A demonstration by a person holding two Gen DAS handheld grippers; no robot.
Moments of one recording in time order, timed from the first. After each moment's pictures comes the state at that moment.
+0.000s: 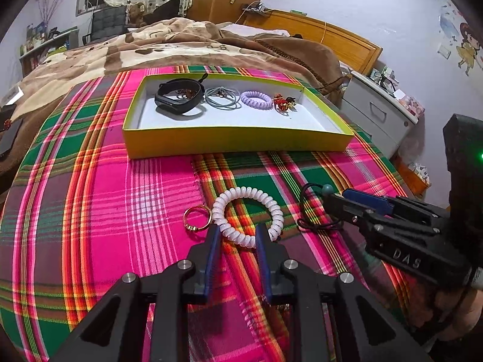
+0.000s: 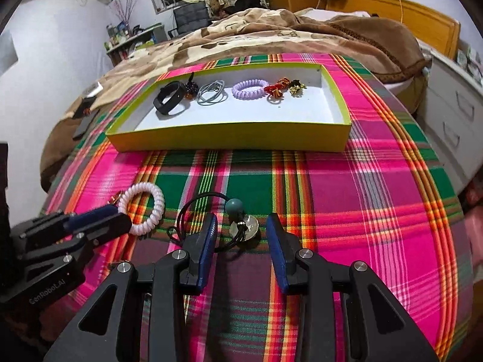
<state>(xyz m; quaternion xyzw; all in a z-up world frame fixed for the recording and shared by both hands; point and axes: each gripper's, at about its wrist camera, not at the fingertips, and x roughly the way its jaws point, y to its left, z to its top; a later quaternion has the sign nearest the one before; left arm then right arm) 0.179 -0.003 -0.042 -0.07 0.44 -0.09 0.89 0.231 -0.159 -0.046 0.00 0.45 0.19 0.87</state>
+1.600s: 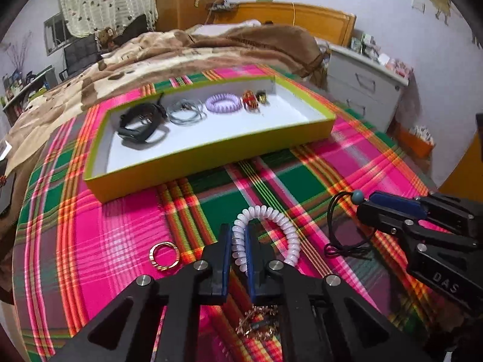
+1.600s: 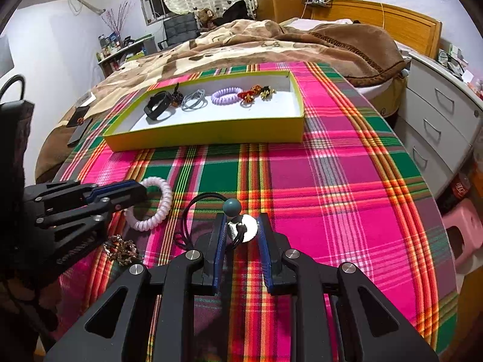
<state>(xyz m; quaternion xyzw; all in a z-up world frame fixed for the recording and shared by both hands) 0.191 -0.041 -0.031 0.03 0.43 -0.12 0.90 0.199 -0.196 -0.034 0.02 0.43 0.16 0.89</state>
